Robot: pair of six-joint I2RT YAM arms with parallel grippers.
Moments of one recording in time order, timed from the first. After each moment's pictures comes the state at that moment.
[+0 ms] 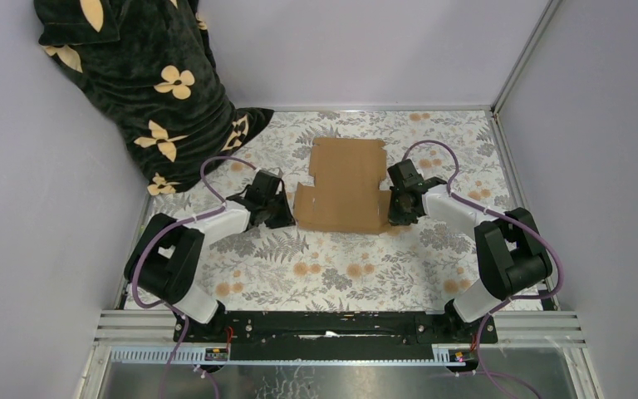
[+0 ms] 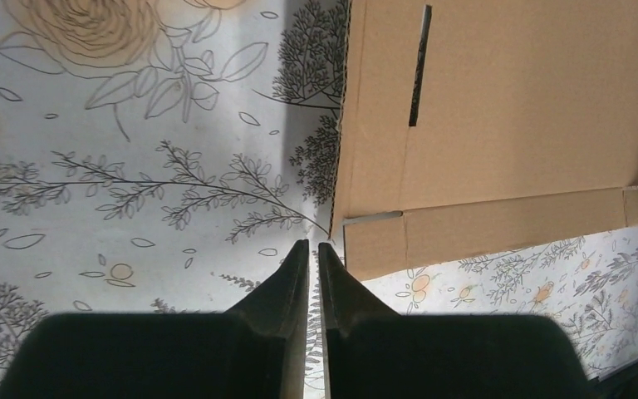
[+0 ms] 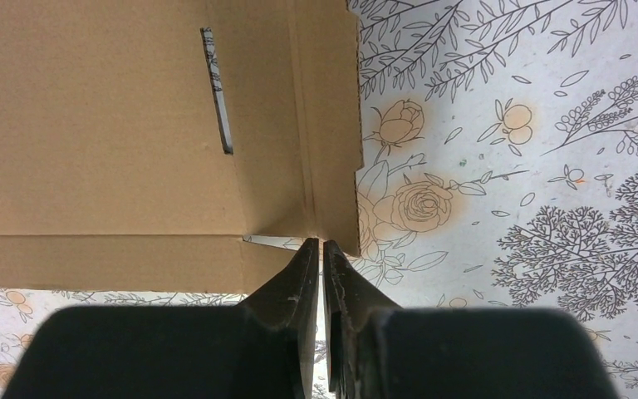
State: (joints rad) left arm -0.43 1.56 0.77 -0.15 0.15 -0.62; right arm 0.42 1.59 0.94 -0.54 0.10 0.56
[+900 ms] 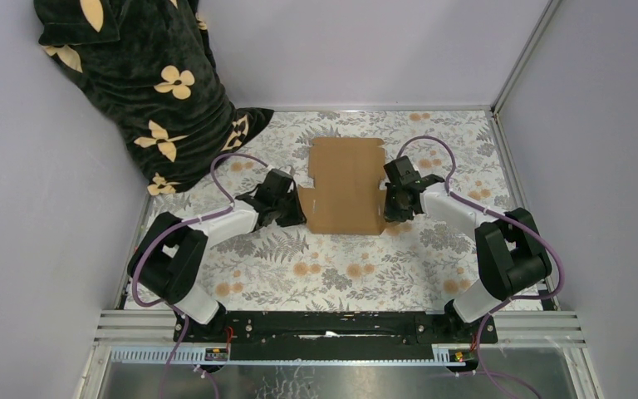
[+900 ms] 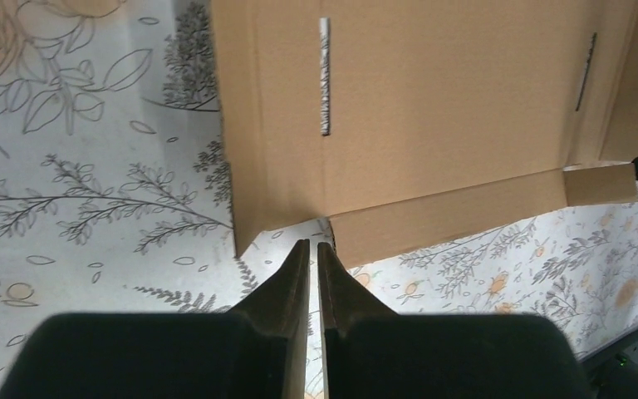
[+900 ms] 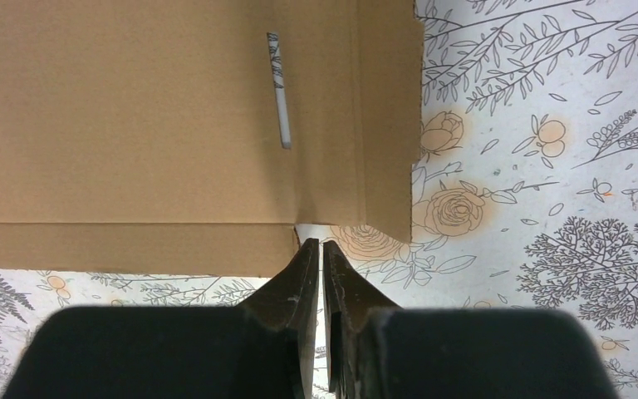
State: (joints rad) left arm -0.51 1.58 0.81 -0.13 0.14 -0.67; right arm 0.44 1.59 0.97 -0.54 0.09 0.56
